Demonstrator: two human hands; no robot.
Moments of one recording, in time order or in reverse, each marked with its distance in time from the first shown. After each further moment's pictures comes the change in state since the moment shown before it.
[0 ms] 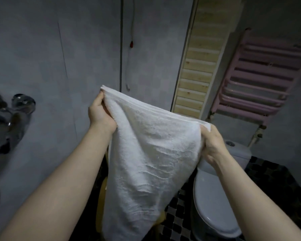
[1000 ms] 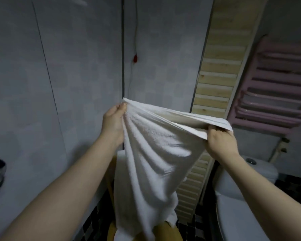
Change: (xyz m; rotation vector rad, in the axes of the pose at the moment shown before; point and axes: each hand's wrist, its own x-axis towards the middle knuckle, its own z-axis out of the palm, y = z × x) left_hand 0.210 0.009 -0.016 0.437 -0.101 0.018; right_hand 0.189 0.027 0.090 -1.877 0.275 -0.526
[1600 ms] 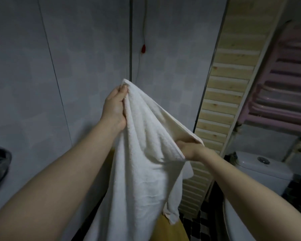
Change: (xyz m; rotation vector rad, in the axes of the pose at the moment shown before) left_hand 0.015 0.014 0.004 -0.055 -0.047 0.002; right_hand 0.015 -0.080 0.033 0.315 -0.924 -0.249
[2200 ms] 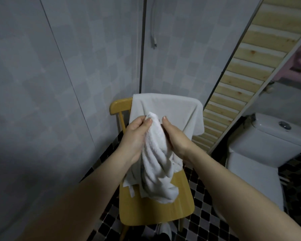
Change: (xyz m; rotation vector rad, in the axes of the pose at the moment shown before) left_hand -0.097 -0.161 -0.097 0.113 0.028 -0.371; right_hand 0.009 -0.061 0.123 1.283 -0.063 -0.192
